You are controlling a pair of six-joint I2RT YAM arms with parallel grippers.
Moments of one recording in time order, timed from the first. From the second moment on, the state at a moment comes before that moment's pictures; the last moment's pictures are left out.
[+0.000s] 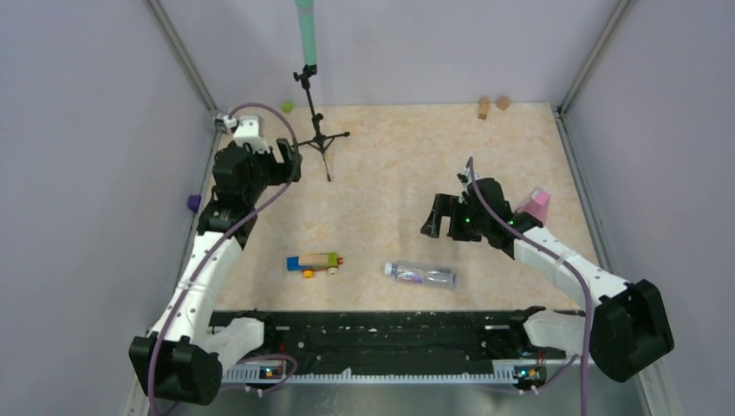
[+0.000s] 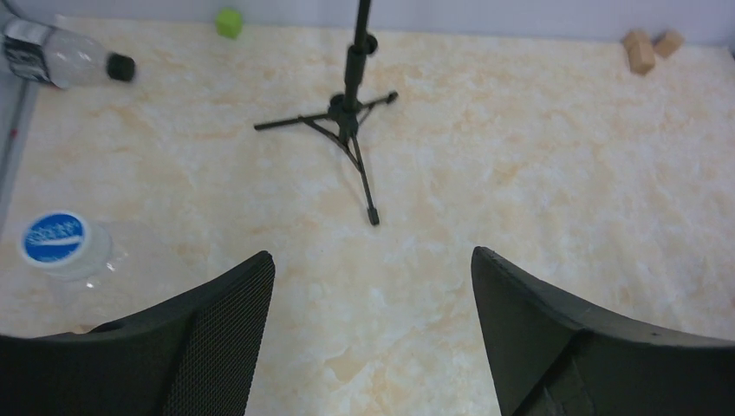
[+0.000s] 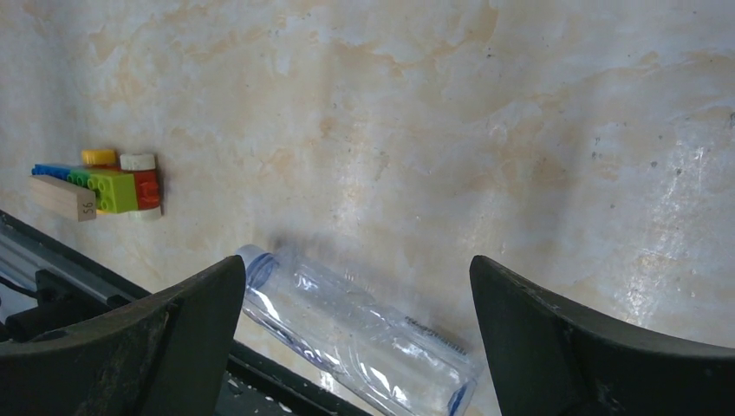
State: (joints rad) left arm -0.13 1.02 0.92 -0.15 0.10 -0.18; right arm 0.48 1.16 0.73 -0.35 -0.17 0.54
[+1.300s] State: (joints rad) left arm 0.22 1.63 1.31 -0.12 -0.23 -0.49; right arm 0.48 1.54 0.91 -0.29 -0.29 0.36
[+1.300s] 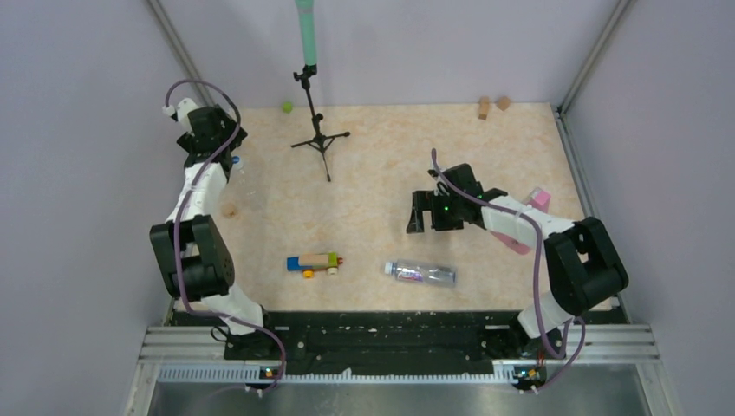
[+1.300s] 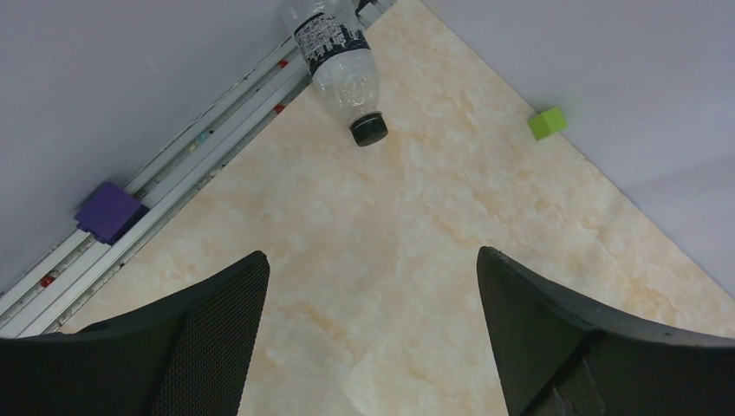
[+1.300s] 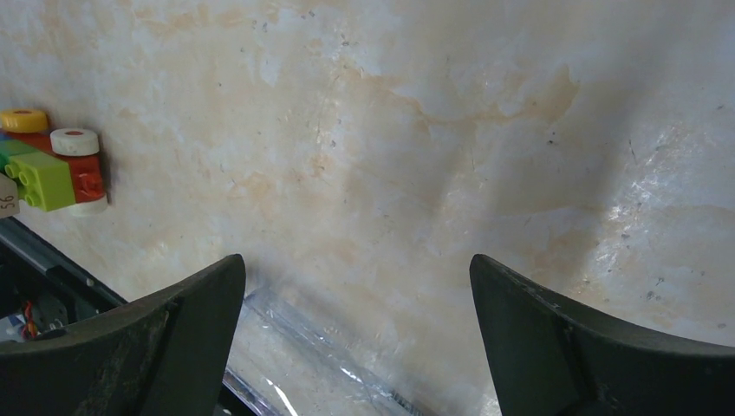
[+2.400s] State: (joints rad) left arm 0.32 2.39 2.00 -0.11 -0.17 -0.63; right arm 0.48 1.68 1.01 -0.33 -0.31 0.31
